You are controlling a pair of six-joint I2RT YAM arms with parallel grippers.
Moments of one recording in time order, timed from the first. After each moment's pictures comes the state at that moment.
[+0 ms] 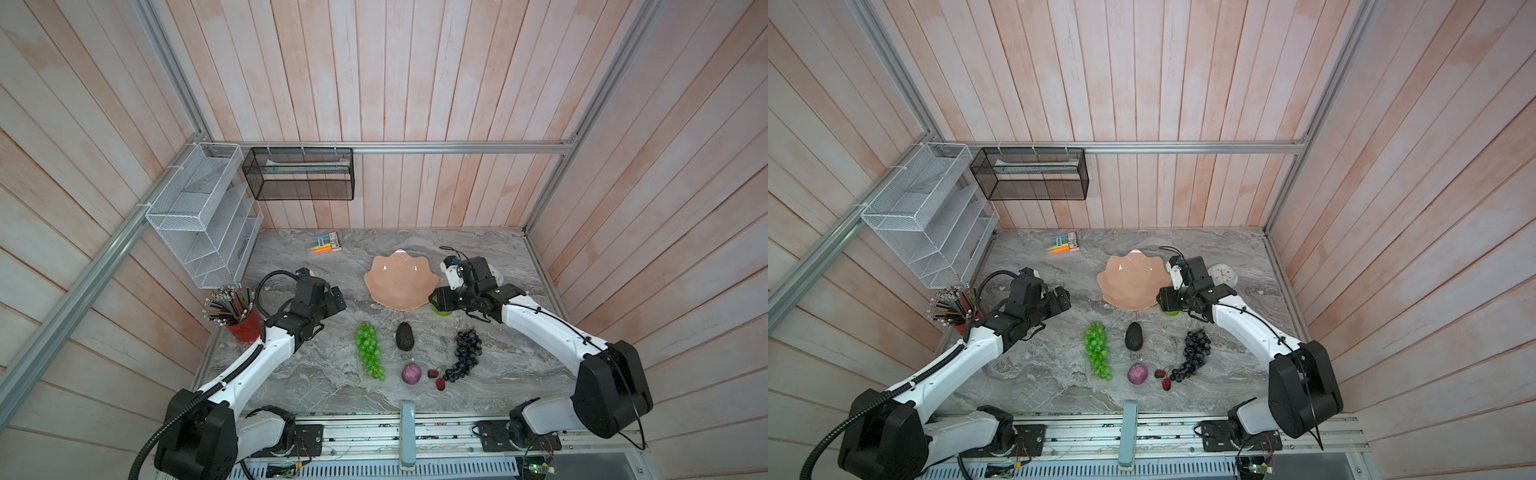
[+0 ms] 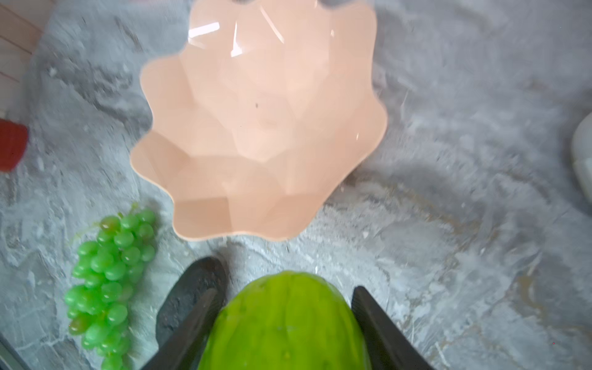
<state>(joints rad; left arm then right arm) -0.34 1.21 0.77 -0.31 -0.12 -0.63 0.44 1.44 1.05 -0.43 -0.18 0.23</state>
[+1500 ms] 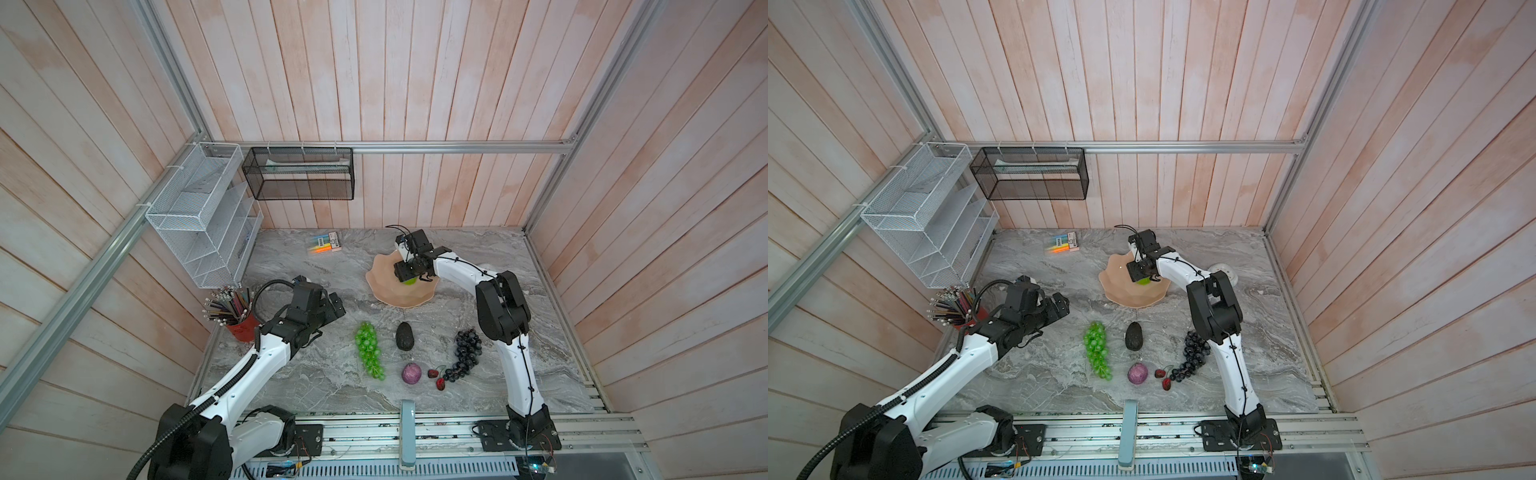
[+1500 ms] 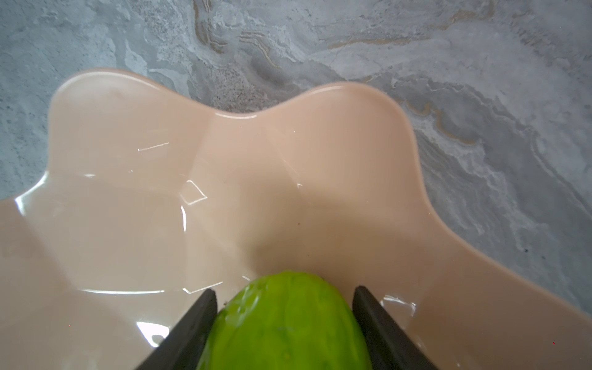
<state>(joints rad) -0.34 1.13 0.73 -0.40 -0.07 -0.71 0.53 2.29 1.83 -0.49 -0.04 0.02</state>
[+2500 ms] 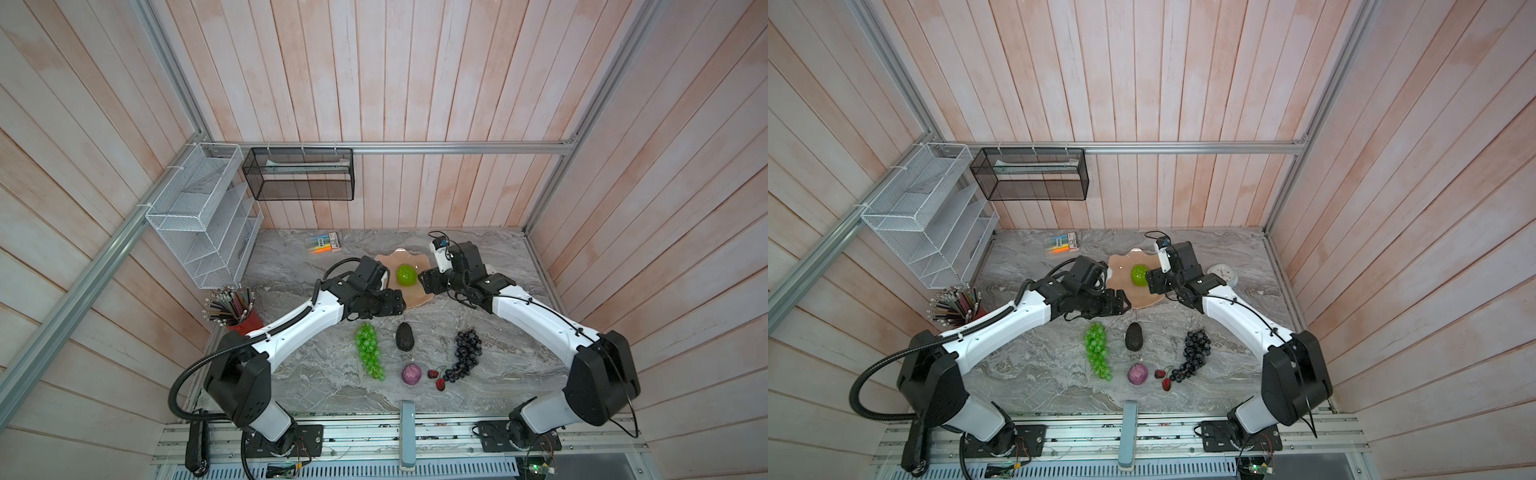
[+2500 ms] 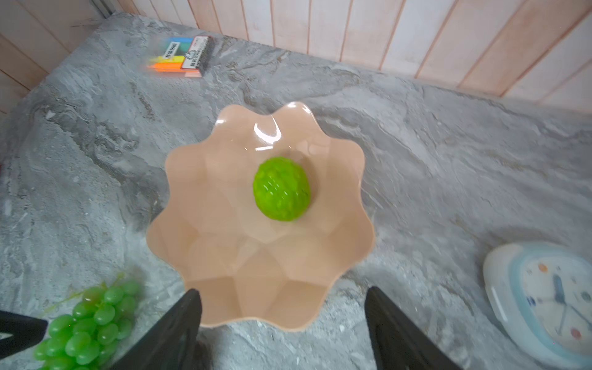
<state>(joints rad) -0.71 1.63 1.30 -0.64 0.23 -0.63 0.51 1.45 1.08 -0.31 -0.02 0.14</state>
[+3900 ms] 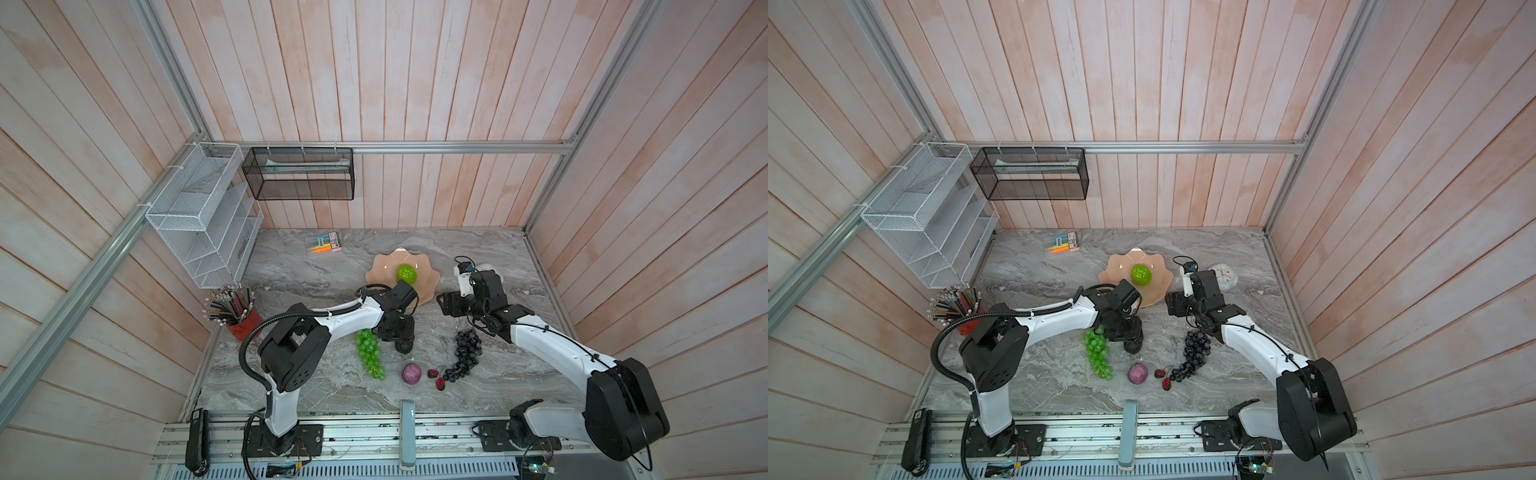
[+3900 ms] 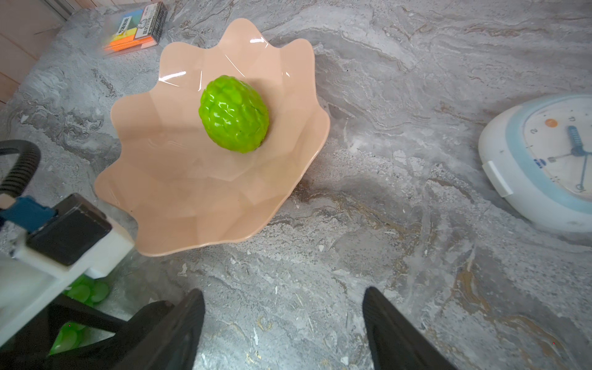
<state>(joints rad) -0.81 1.89 1.29 -0.64 0.22 -0.64 0.40 1.31 0.76 -0.15 -0.09 0.24</state>
